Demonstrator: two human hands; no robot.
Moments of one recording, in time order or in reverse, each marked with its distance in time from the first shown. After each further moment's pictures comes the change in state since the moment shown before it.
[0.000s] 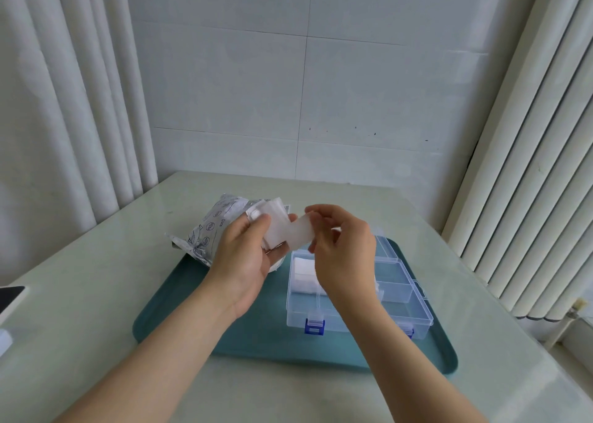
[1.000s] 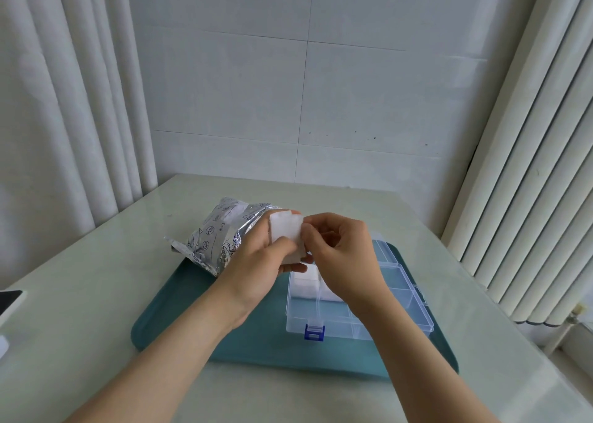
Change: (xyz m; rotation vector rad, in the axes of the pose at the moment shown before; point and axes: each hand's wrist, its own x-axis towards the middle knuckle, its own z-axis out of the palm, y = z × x) left_hand -0.004 -0.001 -0.001 0.348 -0.227 0.049; right_hand 0.006 -0.009 -0.015 0.056 -0.264 0.038
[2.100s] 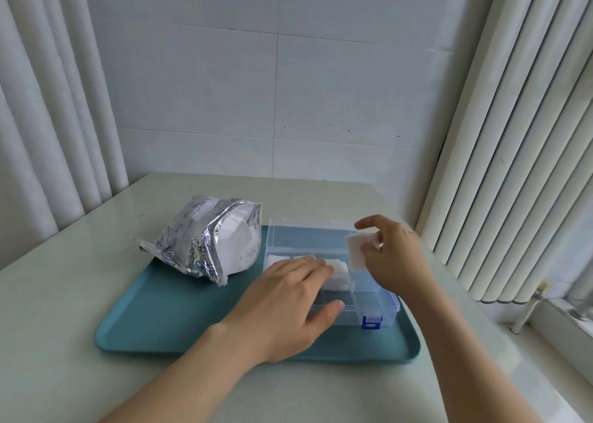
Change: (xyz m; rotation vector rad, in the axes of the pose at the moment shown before) left_hand -0.023 -0.032 0.053 1.360 -0.371 0.442; right_hand -0.001 0.048 -0.113 -0.666 0.099 0.165
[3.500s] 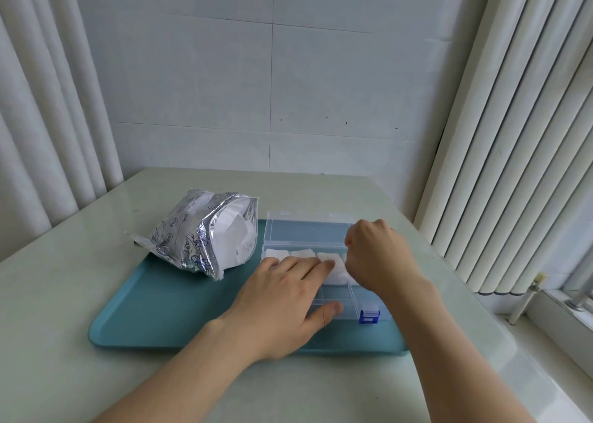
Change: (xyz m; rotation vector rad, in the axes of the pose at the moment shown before) left_hand 0.002 0.001 0.009 0.163 -0.073 -0.002; right_hand -0.003 -0.015 0.015 -0.557 -0.095 -0.144
